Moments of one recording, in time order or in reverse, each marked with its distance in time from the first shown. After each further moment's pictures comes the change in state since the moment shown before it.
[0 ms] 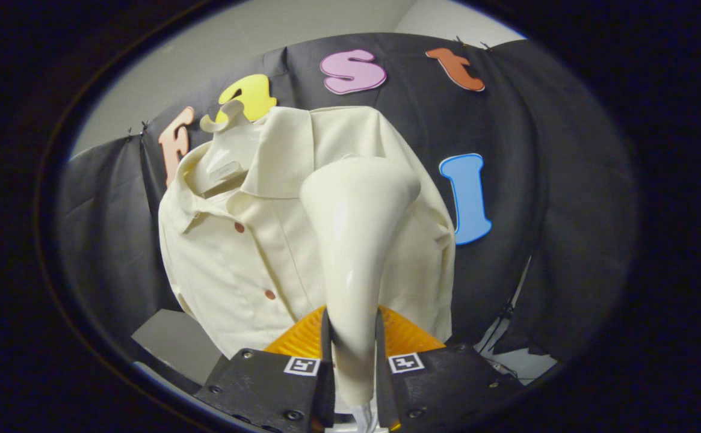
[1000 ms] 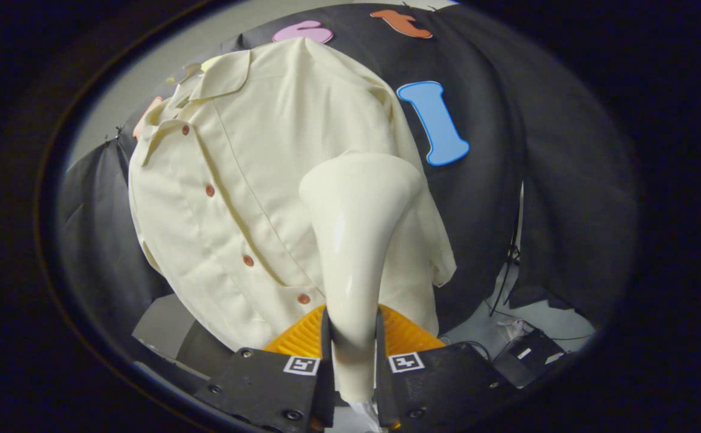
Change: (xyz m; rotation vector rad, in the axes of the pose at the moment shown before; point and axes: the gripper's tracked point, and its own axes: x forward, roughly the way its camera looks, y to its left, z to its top) arm 0.004 -0.026 -0.162 0.173 0.155 -0.039
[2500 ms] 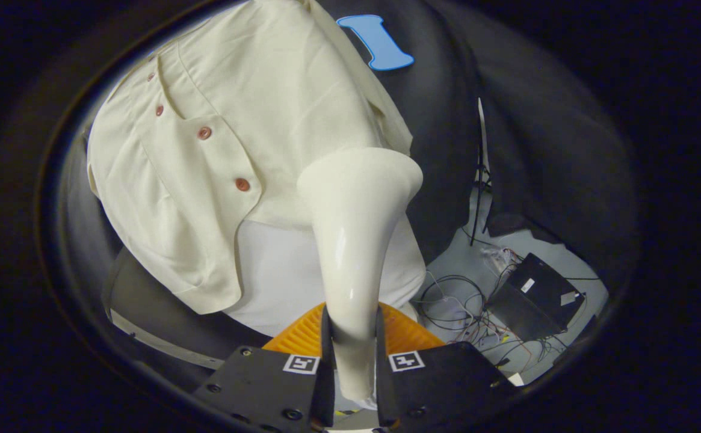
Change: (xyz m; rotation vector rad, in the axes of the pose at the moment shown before) arm 0.010 -0.066 -0.196 0.104 0.255 -0.168
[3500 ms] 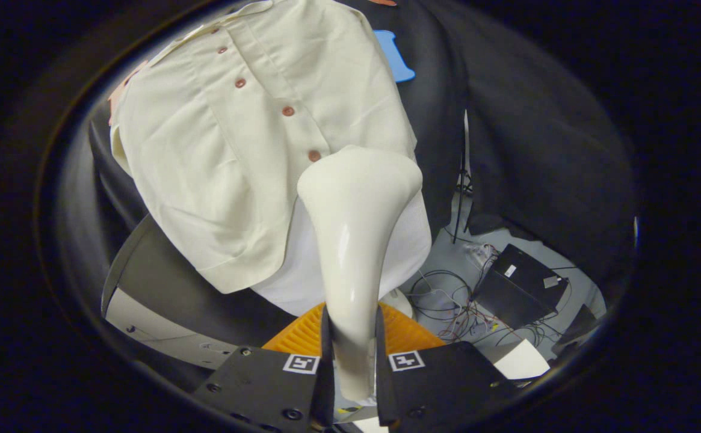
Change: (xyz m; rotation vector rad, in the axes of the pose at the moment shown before) arm -0.076 0.074 -0.039 -0.029 -0.060 -0.112
